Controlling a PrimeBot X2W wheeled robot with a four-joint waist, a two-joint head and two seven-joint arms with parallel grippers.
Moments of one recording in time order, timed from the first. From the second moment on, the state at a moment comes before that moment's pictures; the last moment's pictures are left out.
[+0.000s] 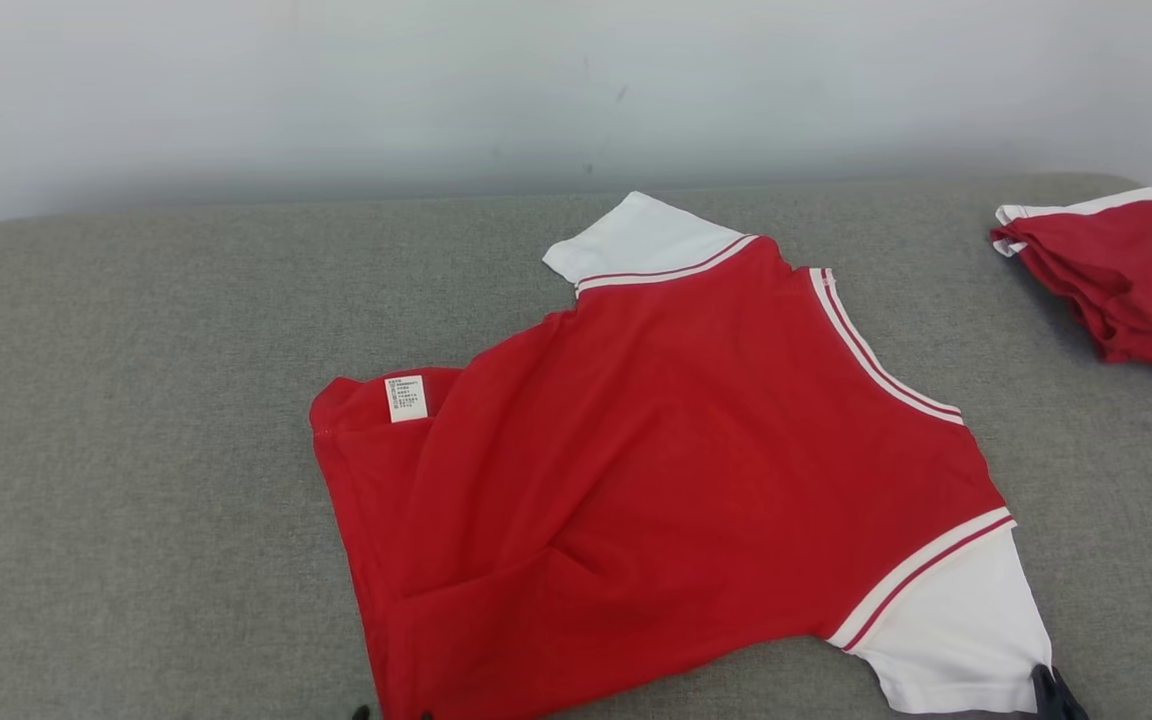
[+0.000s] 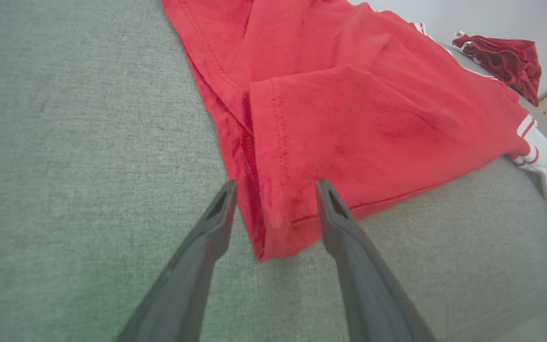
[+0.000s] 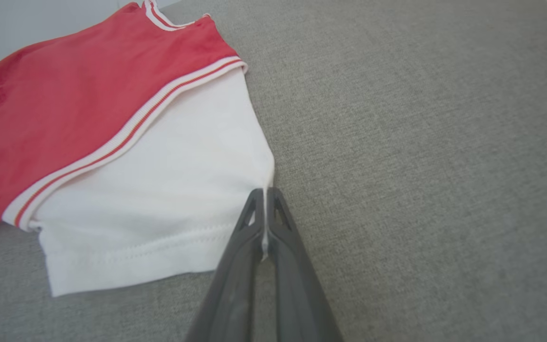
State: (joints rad) left arm 0.06 0.21 -0.36 0.34 -0.48 -0.13 -0.26; right arm 0.06 -0.29 0.02 0.50 0.55 0.13 -0.26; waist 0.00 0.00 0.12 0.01
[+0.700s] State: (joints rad) left arm 0.05 0.21 -0.41 0.38 -0.51 -0.13 -0.26; right arm 0.07 -0.30 0.02 0.49 0.54 0.13 -0.26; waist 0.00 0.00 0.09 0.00
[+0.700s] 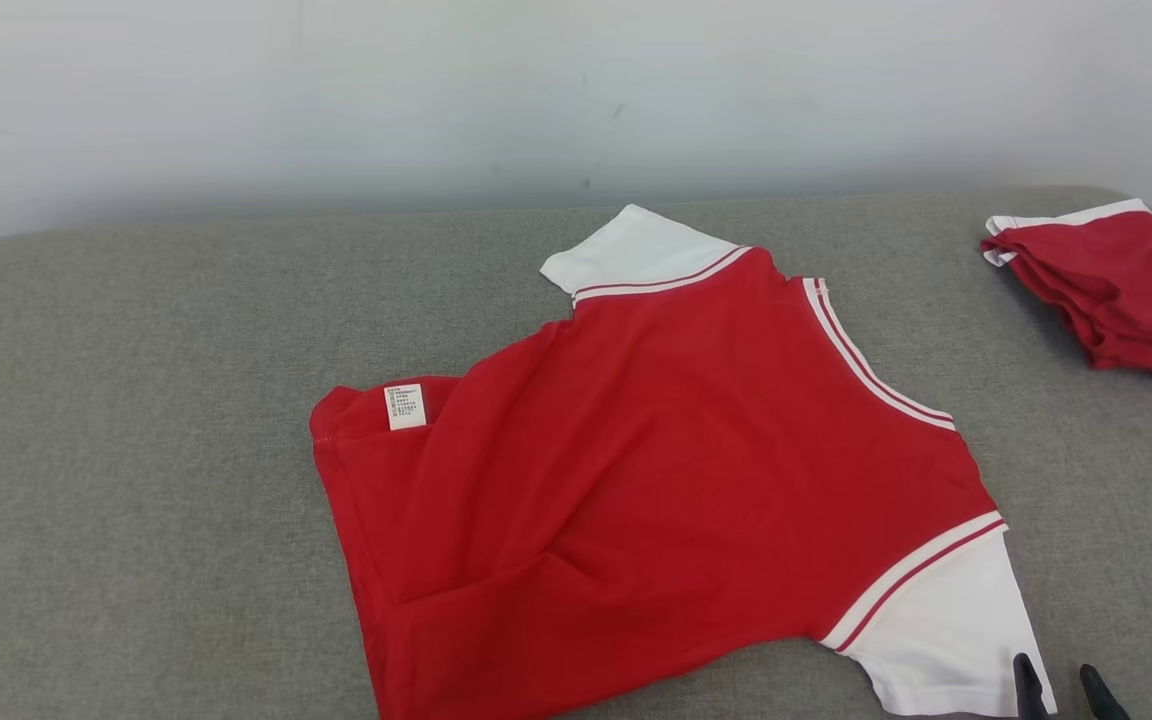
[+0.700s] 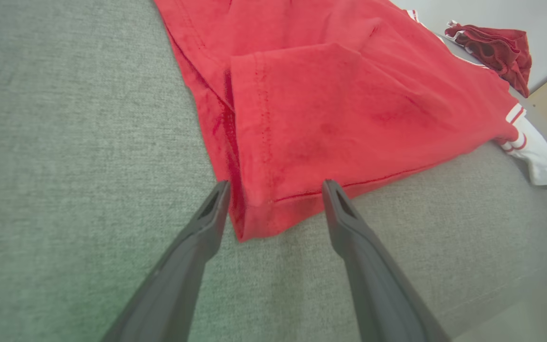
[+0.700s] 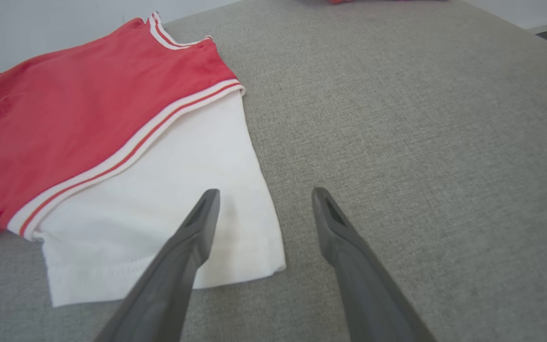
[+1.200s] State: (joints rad) left arm 0.07 0.22 -0.41 0.36 -0.53 -0.13 -0.26; right arm 0.06 -0.31 0.03 0.54 0.50 0.13 -0.26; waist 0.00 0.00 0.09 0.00
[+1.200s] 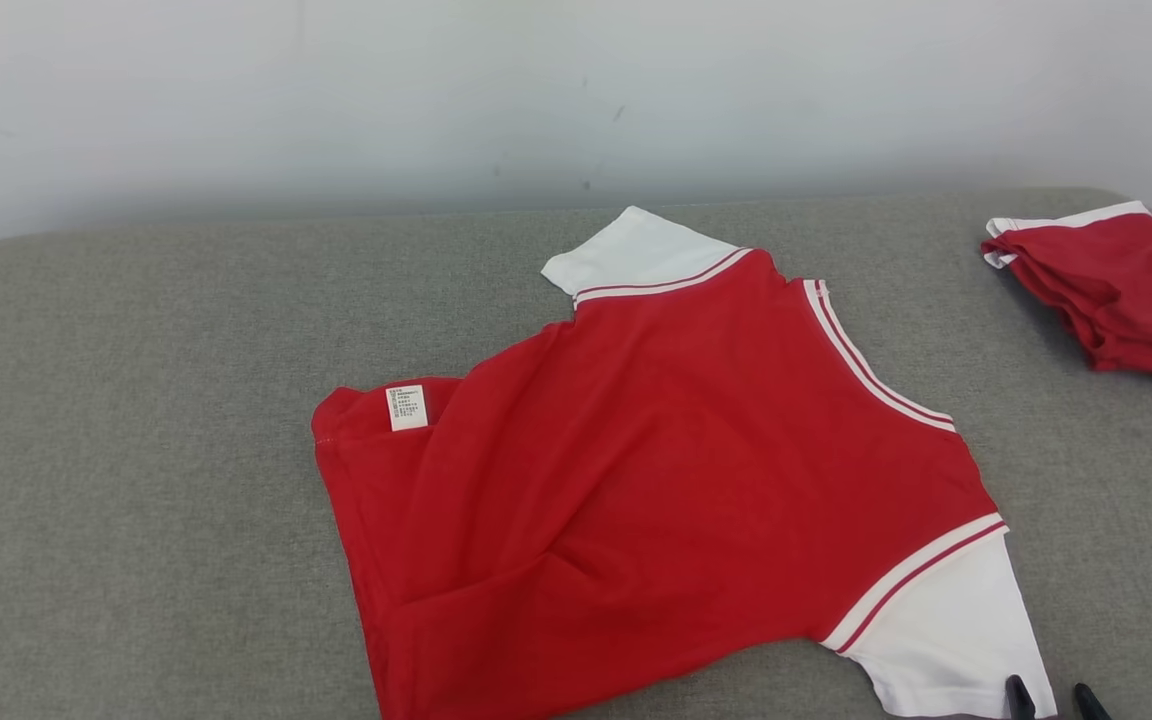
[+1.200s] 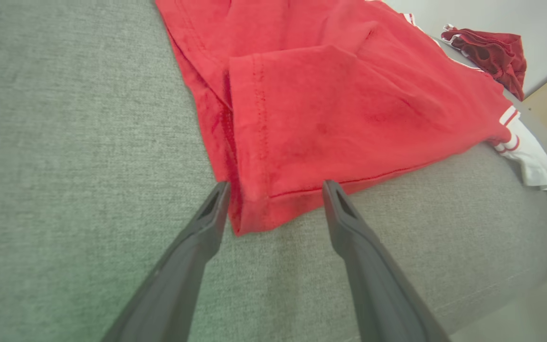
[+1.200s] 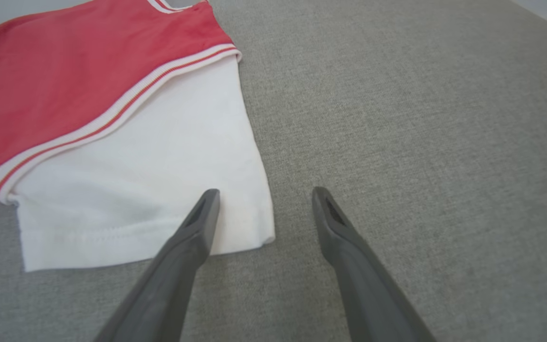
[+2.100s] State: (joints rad) left arm 0.04 0.22 -0.45 0.36 -0.55 -0.13 -0.26; right arm 0.02 -0.32 0.08 0.59 0.45 0.13 -0.24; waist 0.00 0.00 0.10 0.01
